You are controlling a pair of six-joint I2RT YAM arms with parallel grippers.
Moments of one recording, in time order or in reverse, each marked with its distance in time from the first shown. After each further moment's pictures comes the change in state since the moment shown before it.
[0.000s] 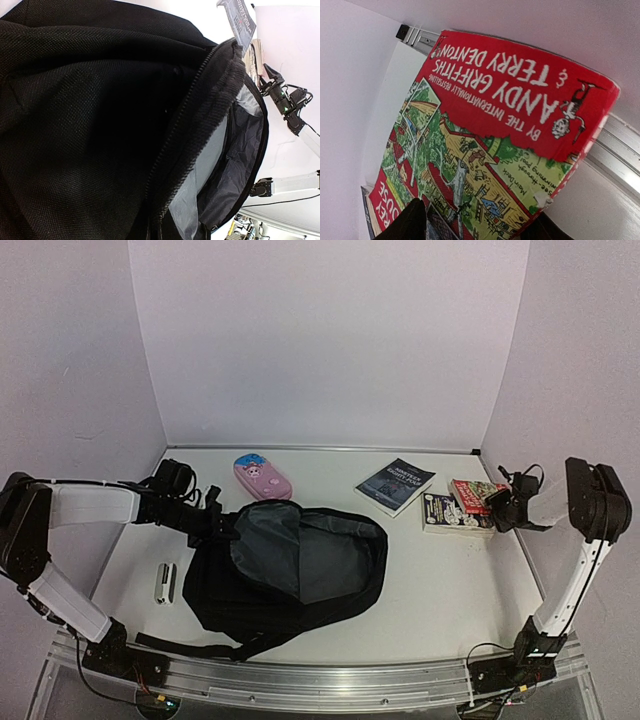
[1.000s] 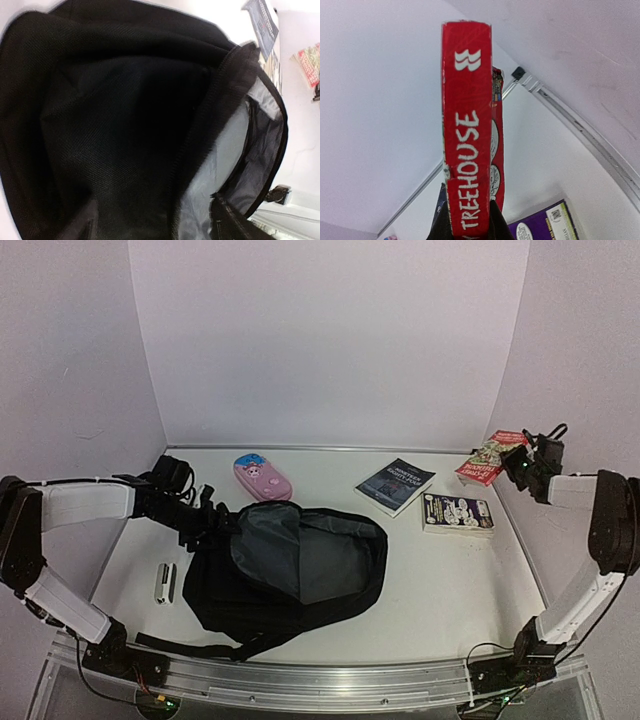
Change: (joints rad) left arm 0.000 -0.039 0.044 -0.168 -0.114 0.050; right arm -0.003 -0.285 0.088 -0.052 -0.136 -0.145
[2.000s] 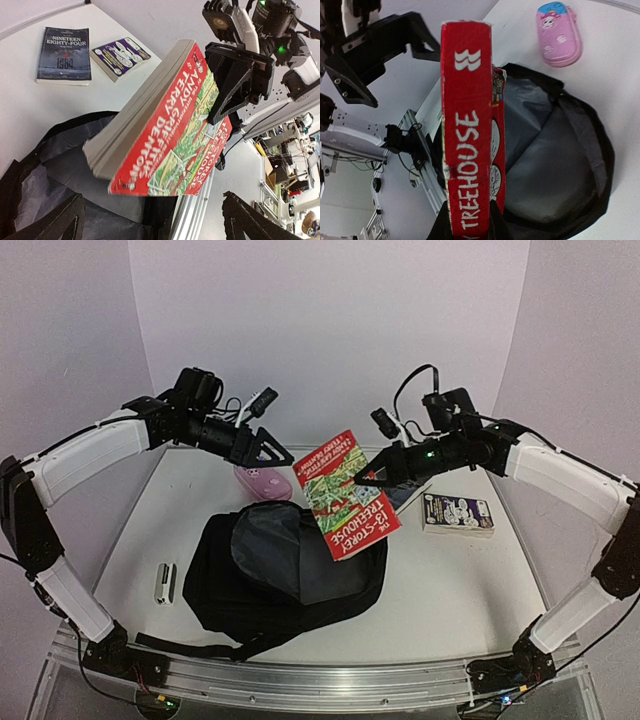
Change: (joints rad) left arm -0.169 0.143 0.676 -0.183 0.327 0.509; right arm 0.832 -0.113 0.443 -0.864 -0.451 -0.438
